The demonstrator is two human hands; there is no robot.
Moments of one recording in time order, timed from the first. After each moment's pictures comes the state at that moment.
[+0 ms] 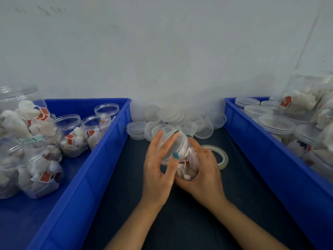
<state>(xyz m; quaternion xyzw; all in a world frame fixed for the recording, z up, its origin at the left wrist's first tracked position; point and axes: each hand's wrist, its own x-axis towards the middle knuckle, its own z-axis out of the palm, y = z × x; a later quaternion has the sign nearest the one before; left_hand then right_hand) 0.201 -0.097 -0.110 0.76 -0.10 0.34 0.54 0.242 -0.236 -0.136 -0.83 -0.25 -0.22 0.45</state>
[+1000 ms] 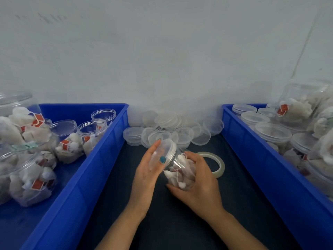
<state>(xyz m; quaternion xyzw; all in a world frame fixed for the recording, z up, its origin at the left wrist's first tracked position) 0.201 -0.084 -0.107 0.70 -0.03 0.20 0.69 0.242 -0.238 -0.138 -0.81 -0.26 -0.22 0.48</state>
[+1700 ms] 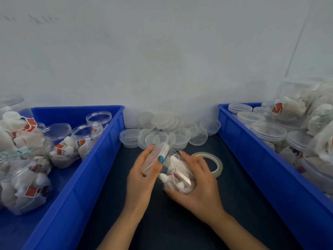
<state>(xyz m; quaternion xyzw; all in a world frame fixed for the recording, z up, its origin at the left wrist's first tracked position) 0.205 -0.078 -0.108 0.72 0.02 0.24 0.65 0.235 -0.241 -0.129 -0.79 -0.27 -0.21 0.50</state>
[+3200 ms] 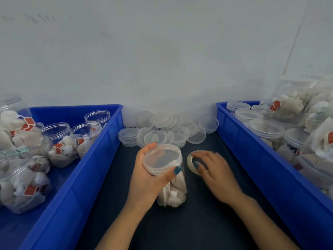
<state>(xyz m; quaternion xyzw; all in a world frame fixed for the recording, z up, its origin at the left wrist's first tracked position) 0.201 -0.089 -0.104 0.73 -0.02 0.23 0.64 0.281 -0.296 -0.125 -0.91 -0.26 -0.13 0.31</state>
